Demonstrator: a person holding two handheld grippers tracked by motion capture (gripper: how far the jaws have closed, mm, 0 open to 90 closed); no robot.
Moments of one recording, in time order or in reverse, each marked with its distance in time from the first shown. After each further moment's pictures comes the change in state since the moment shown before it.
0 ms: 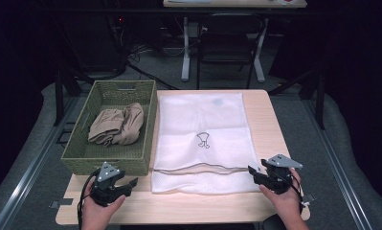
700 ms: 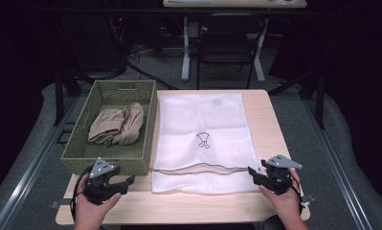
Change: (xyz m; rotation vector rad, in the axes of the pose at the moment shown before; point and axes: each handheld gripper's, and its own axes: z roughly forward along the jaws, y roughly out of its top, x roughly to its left) left arm -0.003 0.021 -0.025 -0.020 -0.007 0.001; right arm 0.001 -0.001 0.000 0.004 -0.002 -0.003
